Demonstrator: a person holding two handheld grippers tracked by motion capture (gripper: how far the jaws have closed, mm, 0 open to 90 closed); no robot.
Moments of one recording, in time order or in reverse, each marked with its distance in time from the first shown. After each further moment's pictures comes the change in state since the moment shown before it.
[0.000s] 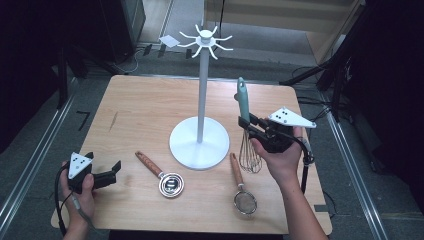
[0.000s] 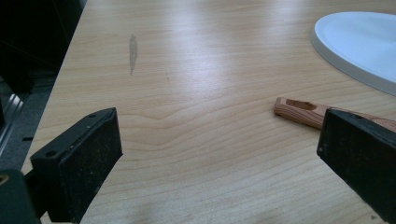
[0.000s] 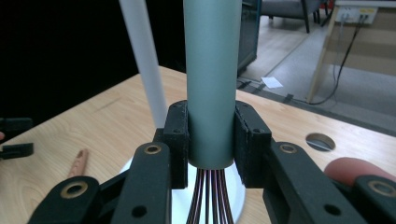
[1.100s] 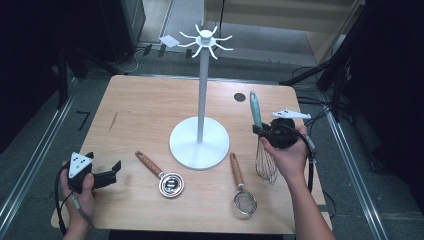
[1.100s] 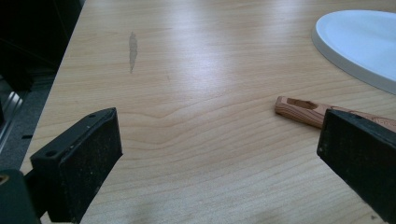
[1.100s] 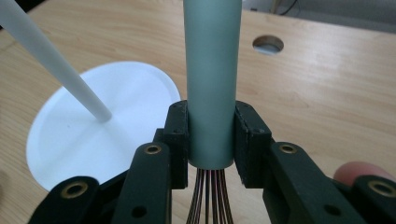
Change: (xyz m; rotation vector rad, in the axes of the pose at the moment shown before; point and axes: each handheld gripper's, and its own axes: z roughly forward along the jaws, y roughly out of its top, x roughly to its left) left arm 0.000 0.000 0.001 0.008 0.001 -0.004; right arm -0.057 -0.035 0.022 0.305 -0.176 0.121
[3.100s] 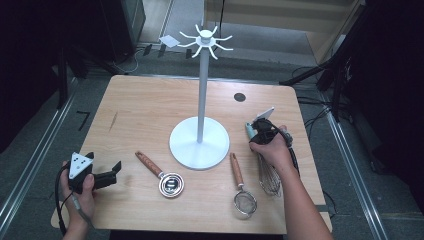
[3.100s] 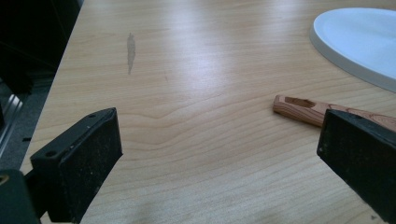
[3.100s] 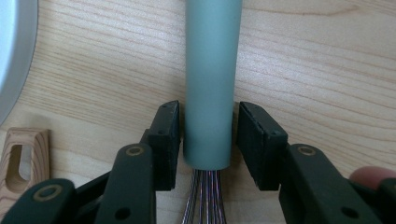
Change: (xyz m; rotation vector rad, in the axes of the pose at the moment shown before) left arm -0.001 0.000 0.000 0.003 -0.005 0.015; right arm -0.024 -0.020 0.106 0.719 -0.236 0.101
